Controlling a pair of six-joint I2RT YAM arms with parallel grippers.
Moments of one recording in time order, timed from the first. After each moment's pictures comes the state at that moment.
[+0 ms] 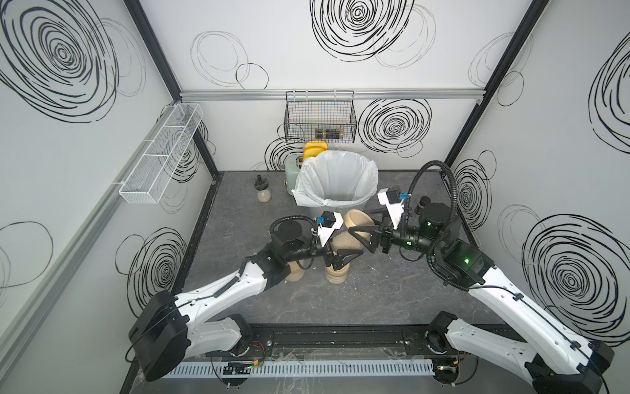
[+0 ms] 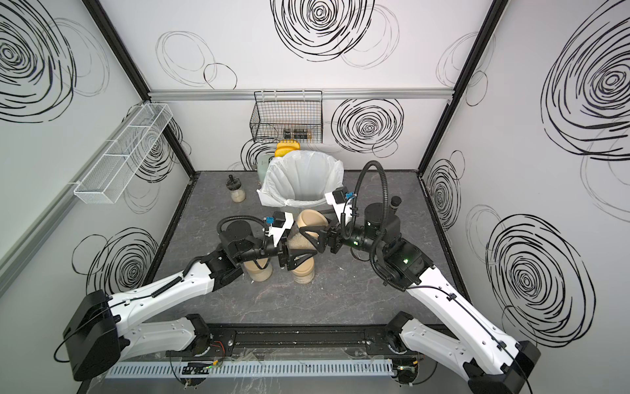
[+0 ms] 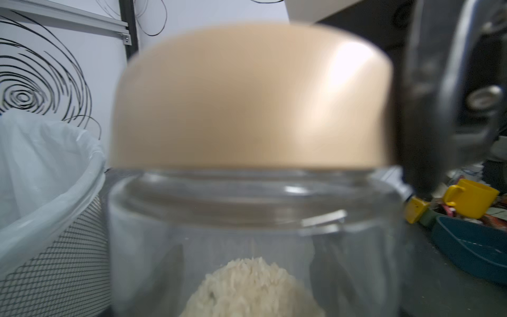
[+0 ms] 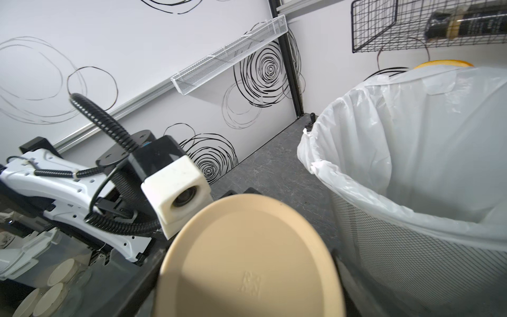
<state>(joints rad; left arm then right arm) -0.75 1.20 0.73 0.47 0.65 -0.17 0.70 0.92 1.01 -0.25 -0.45 0.29</state>
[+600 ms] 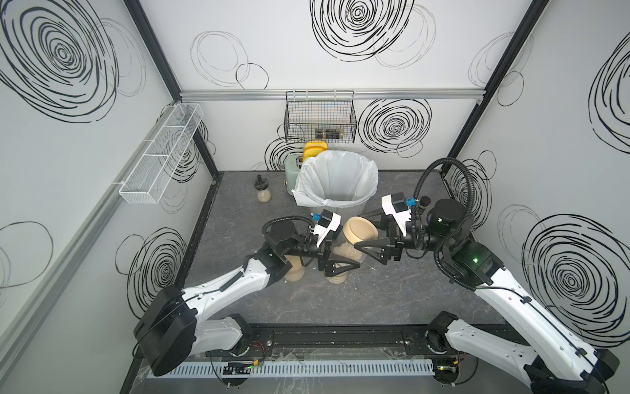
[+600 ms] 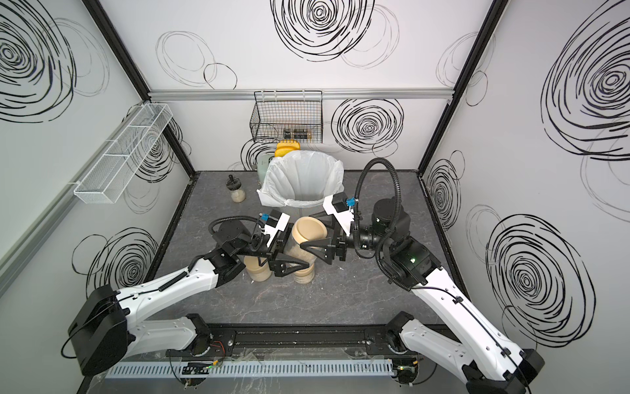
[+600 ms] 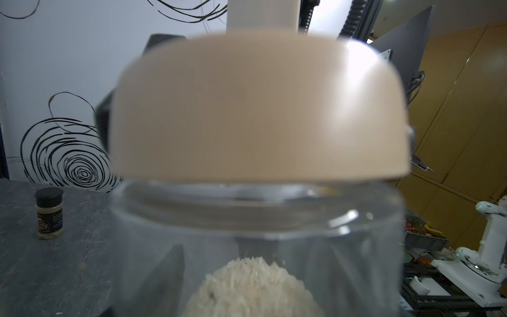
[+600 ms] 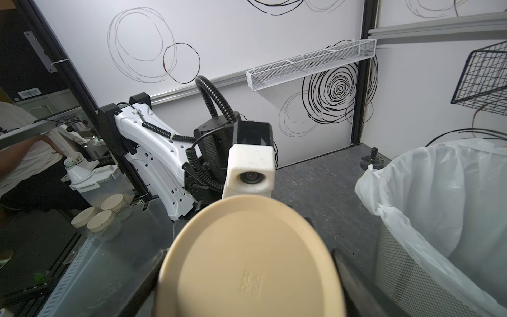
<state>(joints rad) -0.72 1.25 0.73 0.74 1.00 -0.45 0.66 0.92 1.07 -0.26 -0.77 0.10</state>
